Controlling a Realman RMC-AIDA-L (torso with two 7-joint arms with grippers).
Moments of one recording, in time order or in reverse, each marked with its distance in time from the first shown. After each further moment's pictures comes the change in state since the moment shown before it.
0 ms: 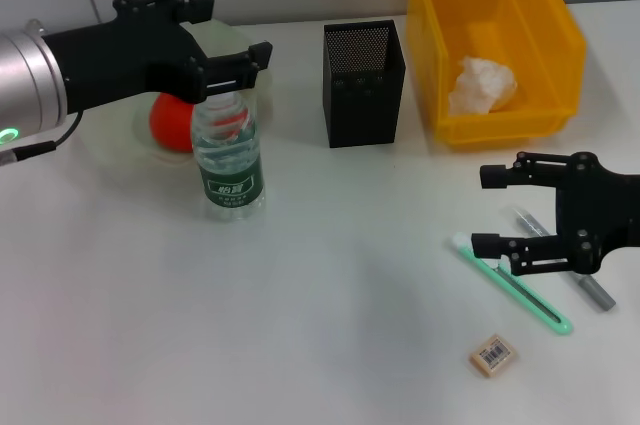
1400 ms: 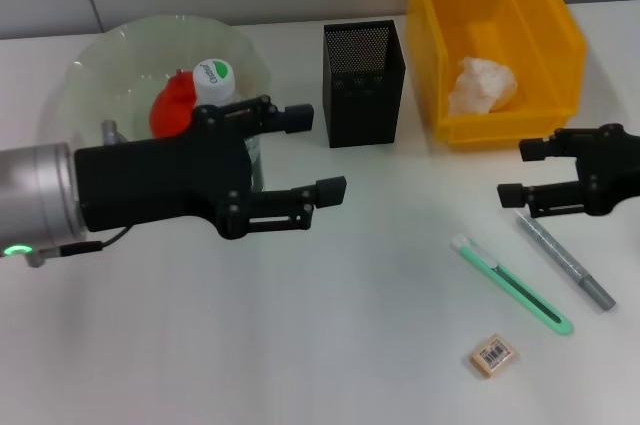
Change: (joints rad) left arm -0.101 0.000 -0.123 -0.491 -0.408 0.488 0.556; right arm 0.104 -0.027 0.068 -0.050 -0.224 0.117 0.294
